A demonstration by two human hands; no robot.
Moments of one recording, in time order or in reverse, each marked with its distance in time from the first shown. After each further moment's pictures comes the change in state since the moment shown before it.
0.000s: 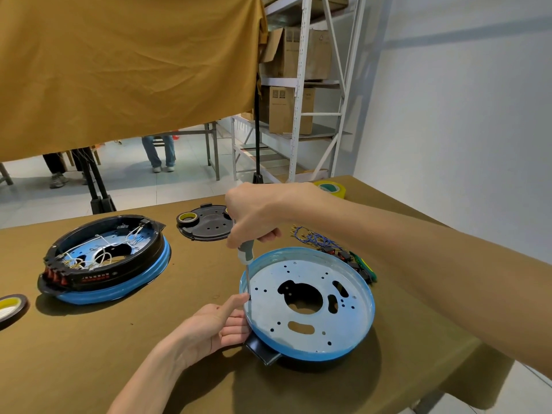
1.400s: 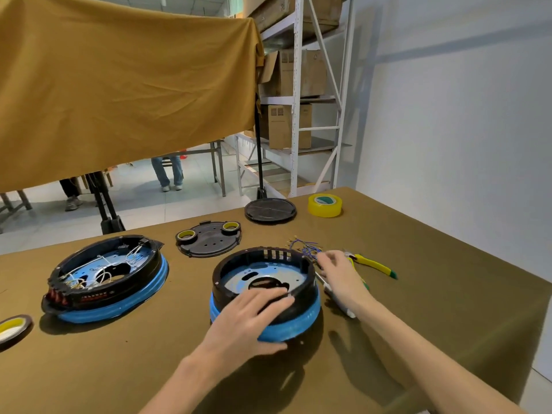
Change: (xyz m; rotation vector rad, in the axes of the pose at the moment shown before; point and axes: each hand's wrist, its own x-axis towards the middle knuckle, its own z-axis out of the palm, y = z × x) left_hand 0.001 0.001 0.049 1.535 0.228 1.400; right_hand -0.066 0.147 0.168 1.058 0.629 0.530
